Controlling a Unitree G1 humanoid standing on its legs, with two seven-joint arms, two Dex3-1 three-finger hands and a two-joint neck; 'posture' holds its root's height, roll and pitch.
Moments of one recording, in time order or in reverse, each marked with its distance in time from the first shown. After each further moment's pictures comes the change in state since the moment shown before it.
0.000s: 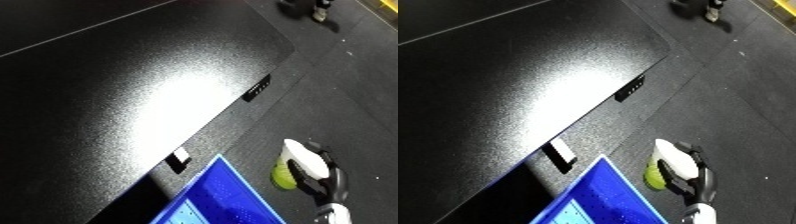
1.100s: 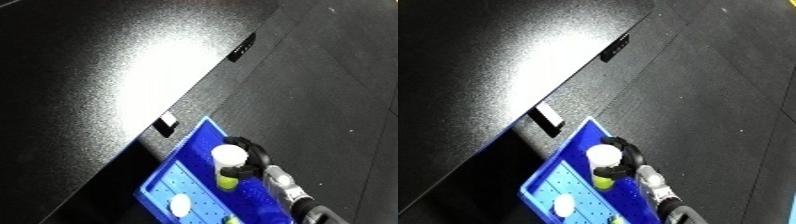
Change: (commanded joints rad) left arm -0.031 0.007 -0.063 0.031 0.047 0.035 -0.005; right arm -0.131 0.013 0.241 0.368 -0.211 0.337 0.247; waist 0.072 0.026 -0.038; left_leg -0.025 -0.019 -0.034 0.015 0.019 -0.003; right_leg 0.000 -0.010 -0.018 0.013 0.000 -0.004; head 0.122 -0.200
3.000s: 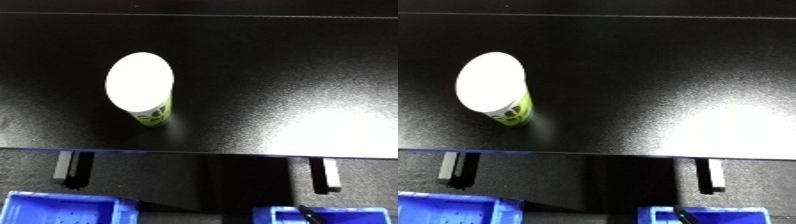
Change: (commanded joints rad) left arm -0.107 0.073 -0.028 -0.070 0.142 0.050 0.040; right arm -0.114 0.167 0.235 -0.096 -0.094 0.242 0.136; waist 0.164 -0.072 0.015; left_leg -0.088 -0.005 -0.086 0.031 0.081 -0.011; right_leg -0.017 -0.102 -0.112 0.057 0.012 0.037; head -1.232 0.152
